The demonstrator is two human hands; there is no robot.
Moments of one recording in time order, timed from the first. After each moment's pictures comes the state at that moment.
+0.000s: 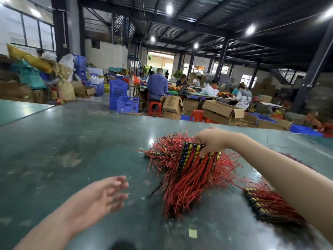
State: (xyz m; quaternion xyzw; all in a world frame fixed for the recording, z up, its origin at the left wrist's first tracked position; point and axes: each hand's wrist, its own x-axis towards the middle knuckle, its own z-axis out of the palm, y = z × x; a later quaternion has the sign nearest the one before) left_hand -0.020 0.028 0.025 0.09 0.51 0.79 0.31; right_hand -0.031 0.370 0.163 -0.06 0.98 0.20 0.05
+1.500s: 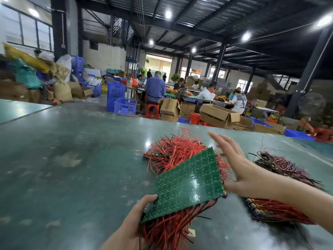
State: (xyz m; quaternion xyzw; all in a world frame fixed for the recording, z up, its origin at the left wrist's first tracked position) left_hand 0.031 0.111 -0.010 0.03 0.47 0.79 0.39; right_hand 0.116 0.325 0.153 -0.10 0.97 -0.19 -0.10
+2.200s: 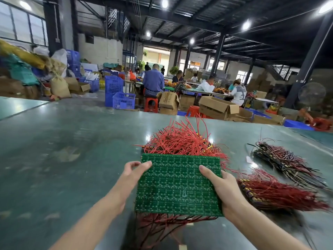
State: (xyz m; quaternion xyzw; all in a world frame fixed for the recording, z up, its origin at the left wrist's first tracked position) left_hand -0.007 0.099 0.022 0.13 0.69 0.69 0.19; right_hand 0.102 0.312 0.050 0.20 0.61 -0.74 -0.18
